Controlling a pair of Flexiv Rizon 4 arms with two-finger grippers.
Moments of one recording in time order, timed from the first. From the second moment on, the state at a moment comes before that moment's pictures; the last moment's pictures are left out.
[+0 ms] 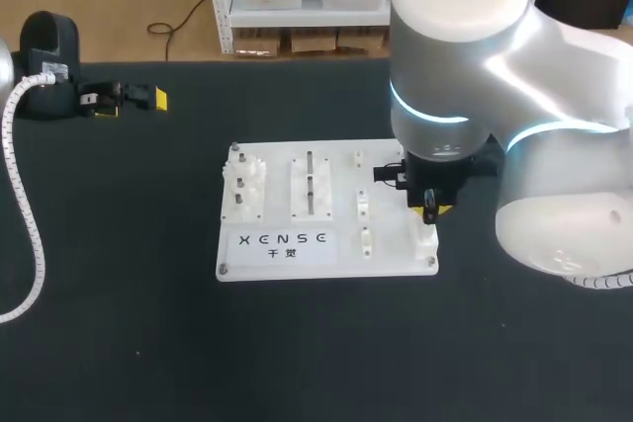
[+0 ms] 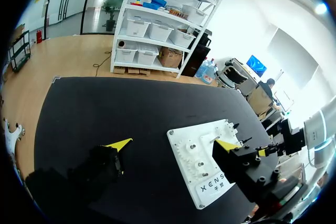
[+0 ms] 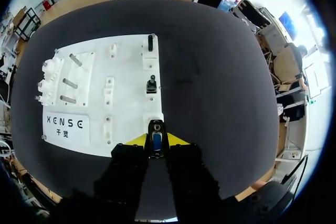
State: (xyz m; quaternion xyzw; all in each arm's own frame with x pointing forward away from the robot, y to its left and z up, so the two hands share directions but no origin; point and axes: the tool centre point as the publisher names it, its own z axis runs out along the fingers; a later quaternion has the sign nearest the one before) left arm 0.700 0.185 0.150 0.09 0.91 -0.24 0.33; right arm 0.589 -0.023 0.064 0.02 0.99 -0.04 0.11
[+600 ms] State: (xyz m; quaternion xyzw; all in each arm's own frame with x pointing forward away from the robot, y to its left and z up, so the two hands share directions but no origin) left arm 0.700 0.185 0.150 0.09 0.91 -0.24 0.33; right arm 0.590 -0.023 0.064 0.02 0.99 -0.04 0.10
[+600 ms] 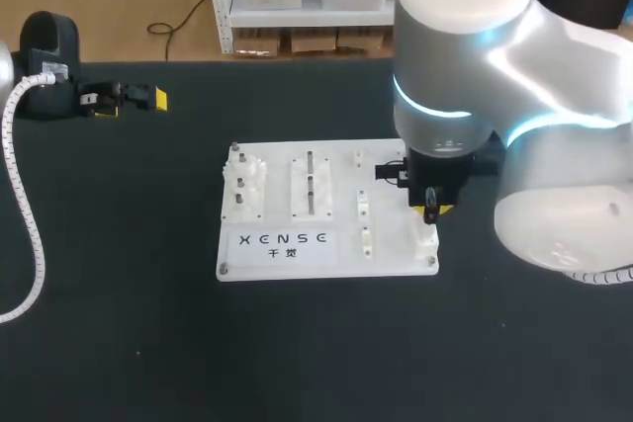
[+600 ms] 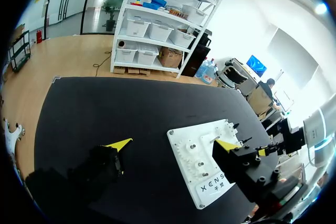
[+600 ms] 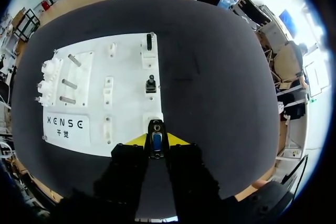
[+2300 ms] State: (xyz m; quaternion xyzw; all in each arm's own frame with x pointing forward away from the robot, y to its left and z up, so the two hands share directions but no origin) left arm 0.700 0.185 0.150 0.09 0.91 -0.24 0.33; right arm 0.588 -0.018 0.066 0.01 0.99 -0.03 0.11
